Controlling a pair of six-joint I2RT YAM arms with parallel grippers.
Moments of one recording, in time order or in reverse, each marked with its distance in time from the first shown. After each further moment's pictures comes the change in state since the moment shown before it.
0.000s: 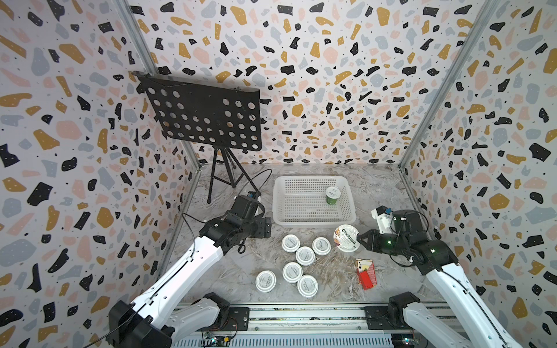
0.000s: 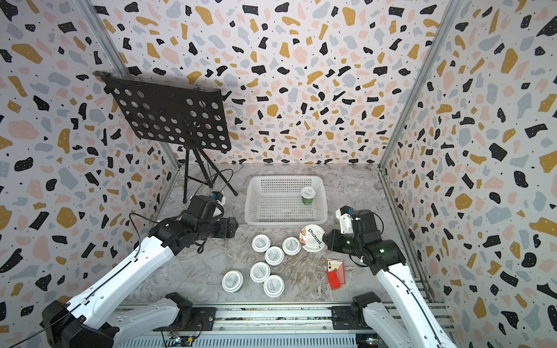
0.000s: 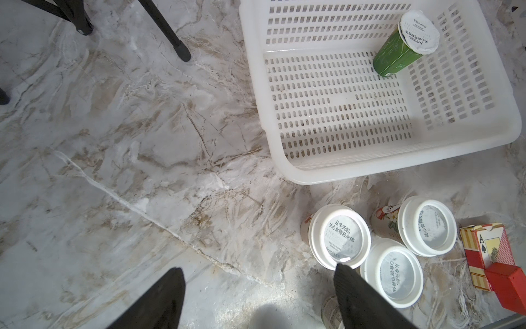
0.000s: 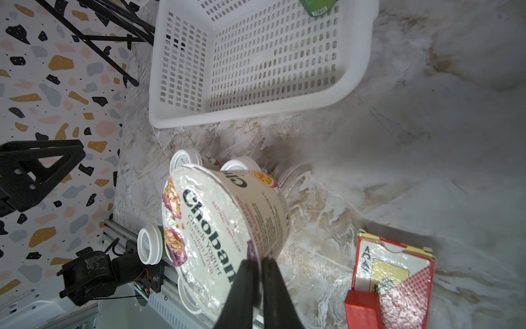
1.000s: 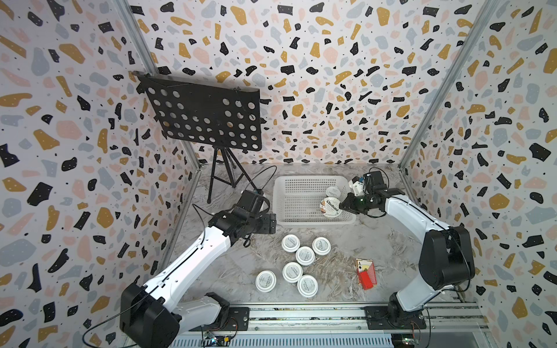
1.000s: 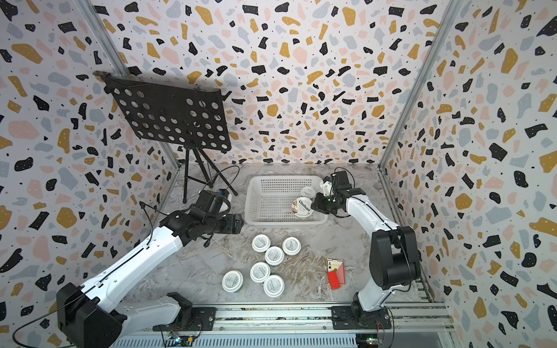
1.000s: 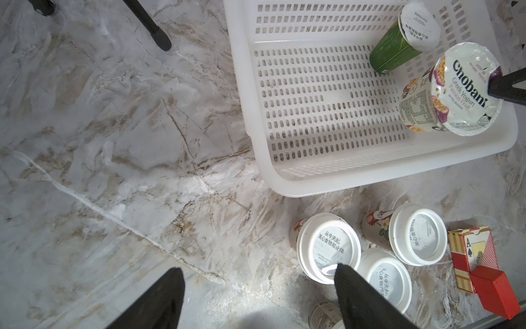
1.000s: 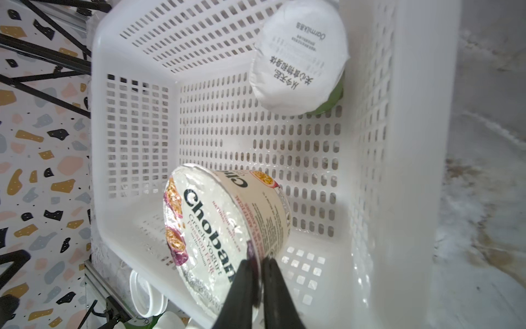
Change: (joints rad) left arm 0.000 0.112 0.047 0.022 0.045 -0.026; right arm -0.070 0.793 0.340 0.280 -0.060 -0.100
